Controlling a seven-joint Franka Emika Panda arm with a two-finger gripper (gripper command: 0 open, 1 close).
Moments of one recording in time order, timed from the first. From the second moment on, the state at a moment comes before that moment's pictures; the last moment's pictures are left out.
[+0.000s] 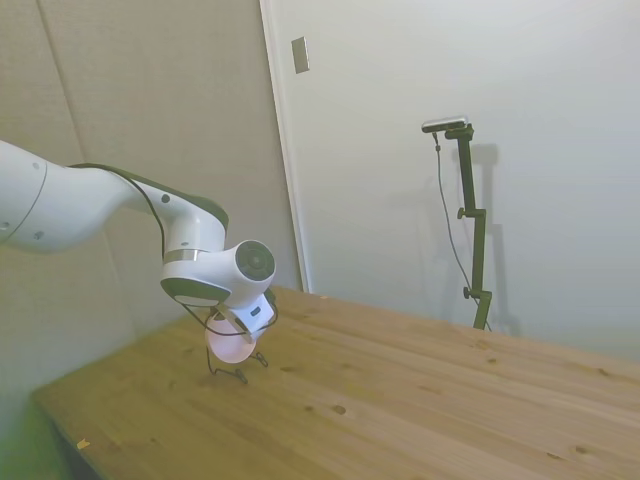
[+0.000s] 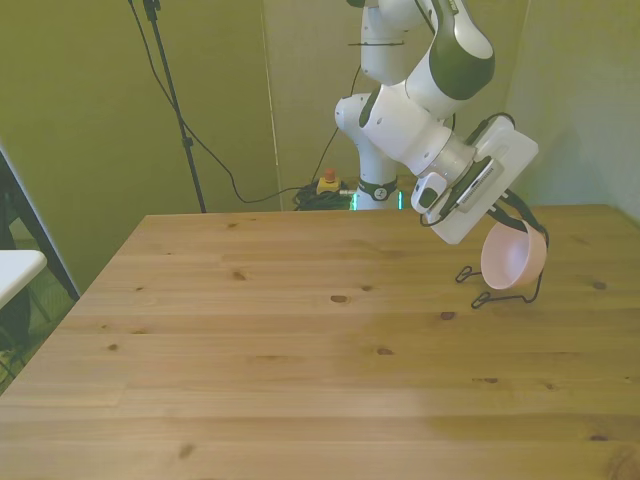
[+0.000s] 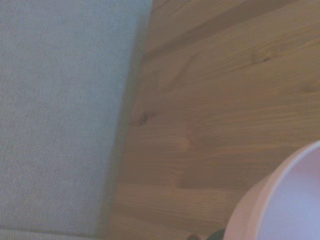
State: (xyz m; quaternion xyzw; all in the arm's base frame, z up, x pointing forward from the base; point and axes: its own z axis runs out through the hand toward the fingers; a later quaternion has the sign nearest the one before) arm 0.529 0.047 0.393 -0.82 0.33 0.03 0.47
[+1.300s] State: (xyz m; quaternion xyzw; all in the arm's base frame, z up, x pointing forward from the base) arm 0.522 0.032 0.415 -0.81 0.33 0.01 0.49
